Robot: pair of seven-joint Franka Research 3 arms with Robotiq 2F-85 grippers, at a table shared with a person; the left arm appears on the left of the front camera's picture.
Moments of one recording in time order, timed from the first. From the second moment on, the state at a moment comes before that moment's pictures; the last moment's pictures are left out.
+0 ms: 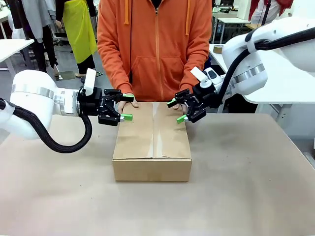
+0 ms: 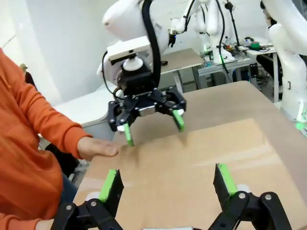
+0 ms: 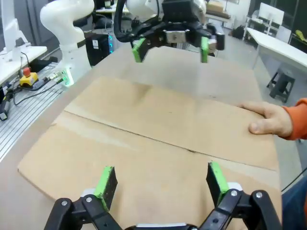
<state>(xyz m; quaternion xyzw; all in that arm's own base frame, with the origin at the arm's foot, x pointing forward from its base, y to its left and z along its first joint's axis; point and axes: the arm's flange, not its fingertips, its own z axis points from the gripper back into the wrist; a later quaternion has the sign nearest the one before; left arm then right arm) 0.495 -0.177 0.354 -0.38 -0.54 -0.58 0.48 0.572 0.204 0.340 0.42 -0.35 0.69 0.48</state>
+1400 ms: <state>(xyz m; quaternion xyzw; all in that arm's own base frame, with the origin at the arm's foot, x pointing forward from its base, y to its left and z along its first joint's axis) 0.503 -0.183 0.303 -0.38 -0.45 -0.60 0.54 0.517 0.183 0.325 0.36 -0.35 0.63 0.60</state>
